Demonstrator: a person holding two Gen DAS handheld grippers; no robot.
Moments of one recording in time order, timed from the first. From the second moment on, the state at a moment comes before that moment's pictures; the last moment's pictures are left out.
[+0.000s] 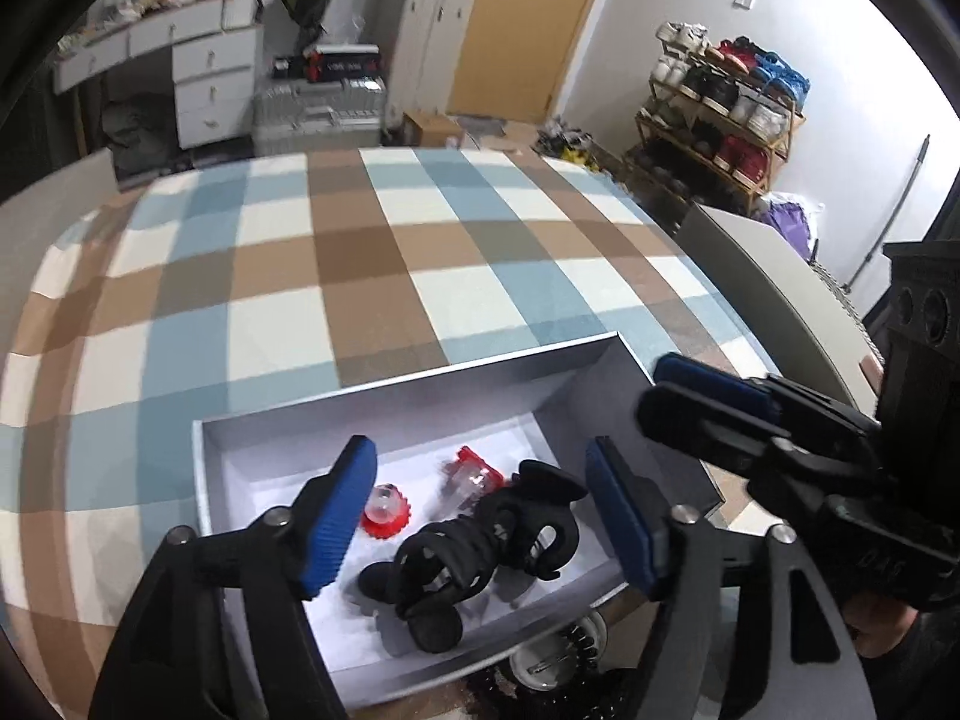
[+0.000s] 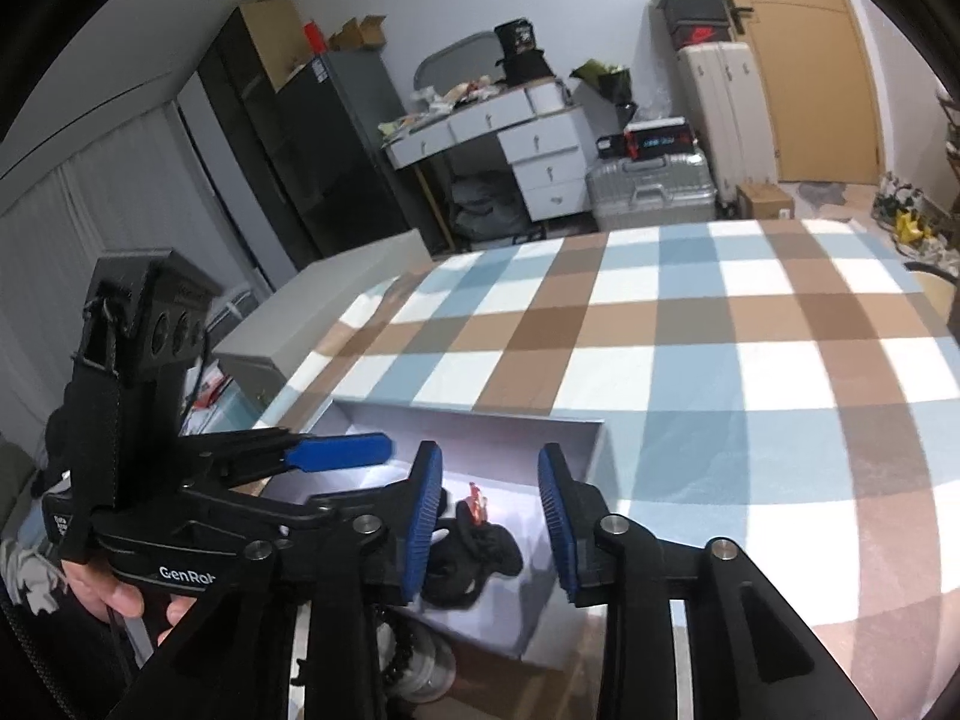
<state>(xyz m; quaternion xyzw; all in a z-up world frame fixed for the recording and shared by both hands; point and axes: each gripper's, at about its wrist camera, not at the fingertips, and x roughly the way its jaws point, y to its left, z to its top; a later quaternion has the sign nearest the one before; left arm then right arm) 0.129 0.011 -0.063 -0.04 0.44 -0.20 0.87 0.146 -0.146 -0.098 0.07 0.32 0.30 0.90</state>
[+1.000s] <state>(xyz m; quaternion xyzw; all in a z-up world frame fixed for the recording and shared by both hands) 0.036 0.039 -0.025 -0.06 0.34 -0.09 0.93 0.040 -0.155 -0.071 0.05 0.27 0.31 0.91</state>
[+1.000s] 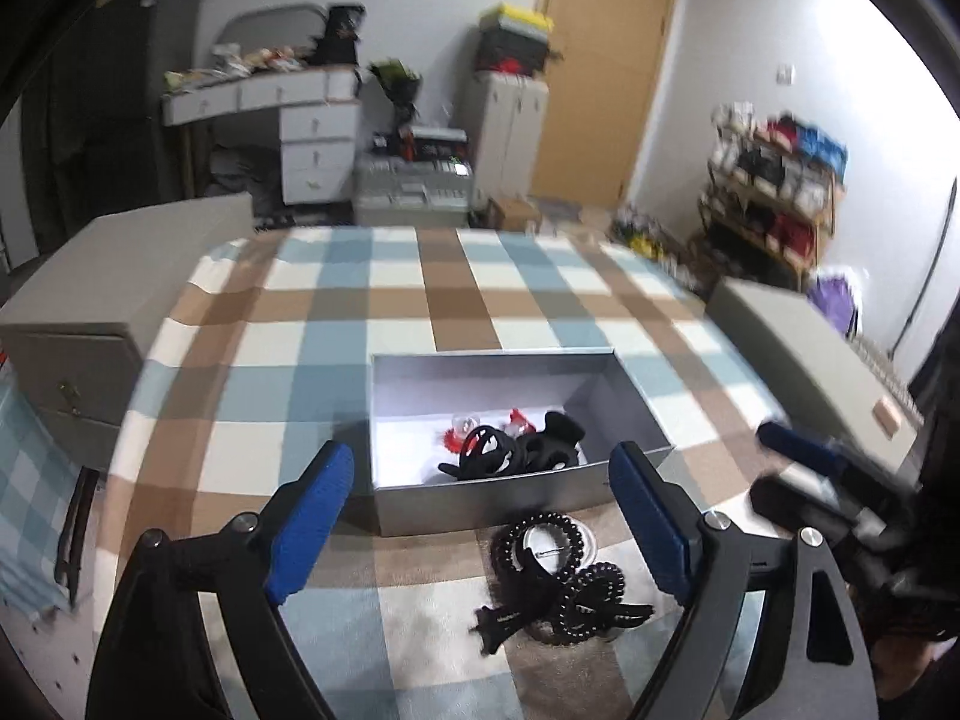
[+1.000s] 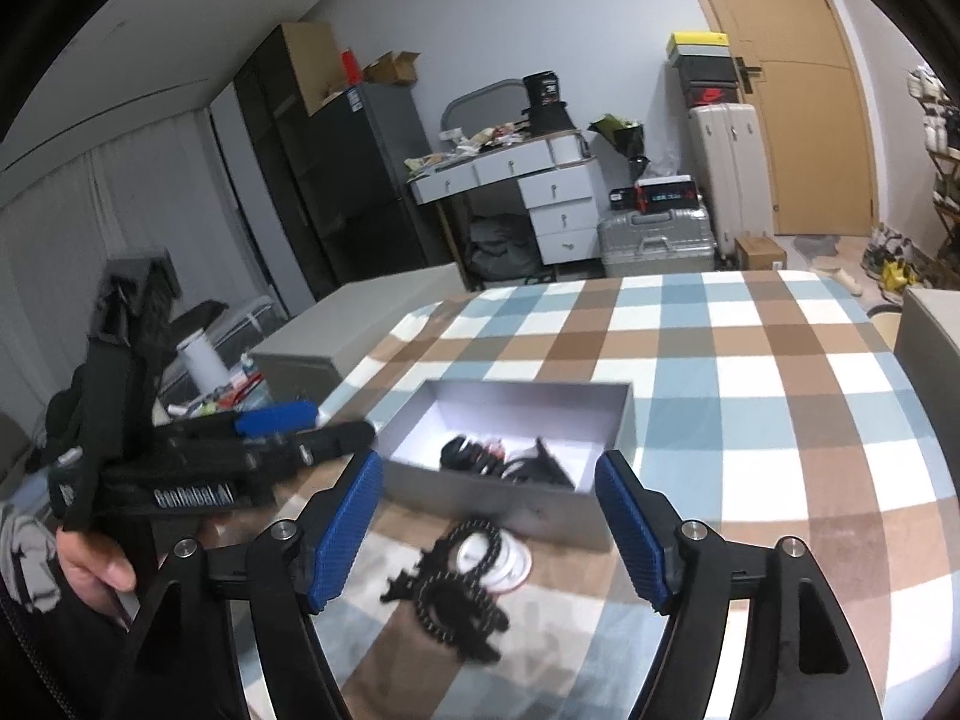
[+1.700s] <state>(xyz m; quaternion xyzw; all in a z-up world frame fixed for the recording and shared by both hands) -0.015 0.079 -0.077 -0.11 0.37 -0.01 0.92 0.021 -0.129 -0.144 -0.01 0.36 0.33 0.87</state>
